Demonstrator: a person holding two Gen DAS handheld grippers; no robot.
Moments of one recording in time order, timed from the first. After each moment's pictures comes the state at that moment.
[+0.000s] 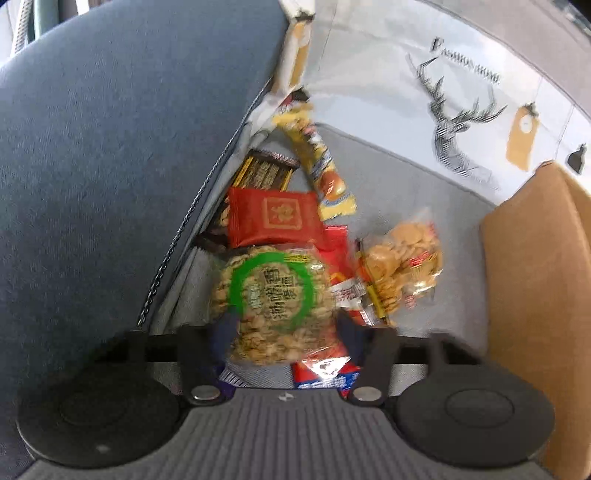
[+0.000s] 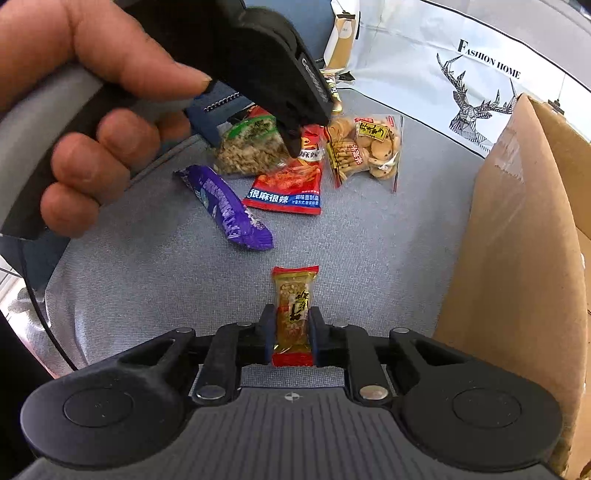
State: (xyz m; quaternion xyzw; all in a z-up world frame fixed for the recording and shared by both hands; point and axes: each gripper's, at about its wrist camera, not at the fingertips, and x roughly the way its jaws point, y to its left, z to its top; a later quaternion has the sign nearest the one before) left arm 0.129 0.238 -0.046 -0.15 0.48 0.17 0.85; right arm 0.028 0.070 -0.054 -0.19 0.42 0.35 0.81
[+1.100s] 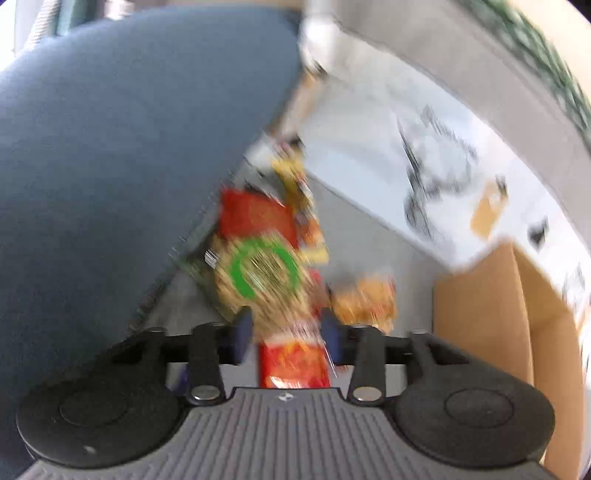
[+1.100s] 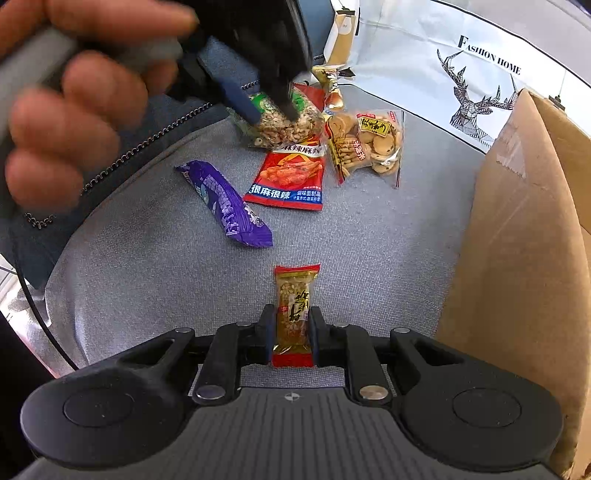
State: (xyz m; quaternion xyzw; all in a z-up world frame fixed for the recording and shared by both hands) left arm 0.100 0.260 -0.023 -0.26 0.39 0.18 0.87; right arm 0.027 0.073 -0.056 -0.19 0.43 0.35 0.81
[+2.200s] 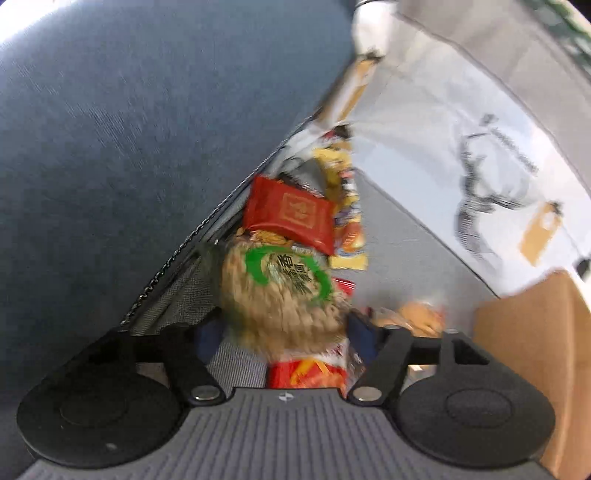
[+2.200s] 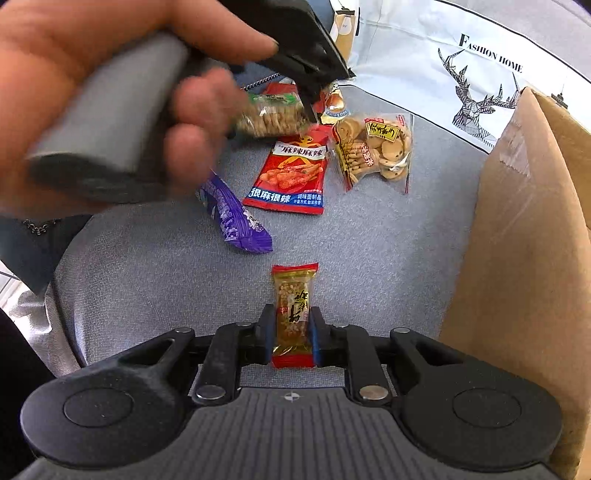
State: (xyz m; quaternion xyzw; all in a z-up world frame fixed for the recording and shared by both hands) left arm 0.128 0.257 -0.040 -0.27 0.42 0.23 0.84; right arm 0.029 0.077 -0.058 -0.19 0.43 0.35 0.81
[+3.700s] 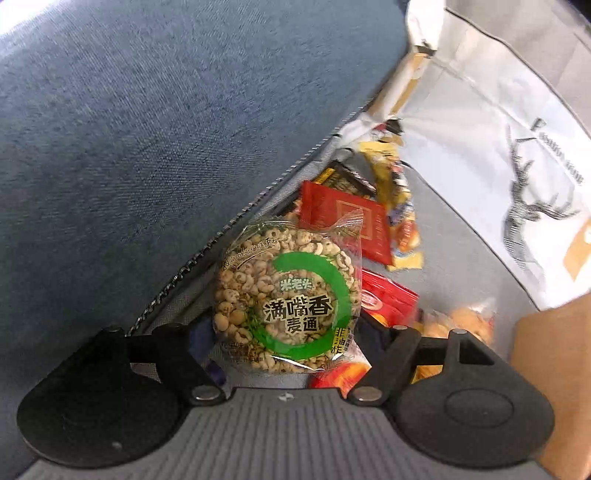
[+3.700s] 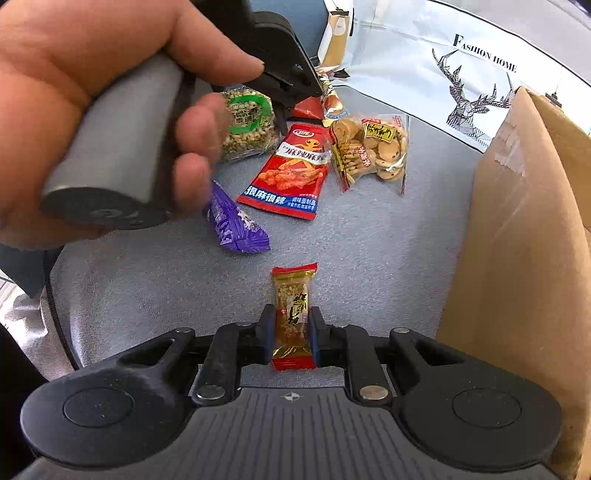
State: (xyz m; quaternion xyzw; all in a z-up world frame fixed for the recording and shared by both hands) left arm 0.135 0.267 -0.057 -0.28 0.44 0.30 0.80; right arm 0.025 0.088 -0.055 -0.18 0.43 0.34 0.82
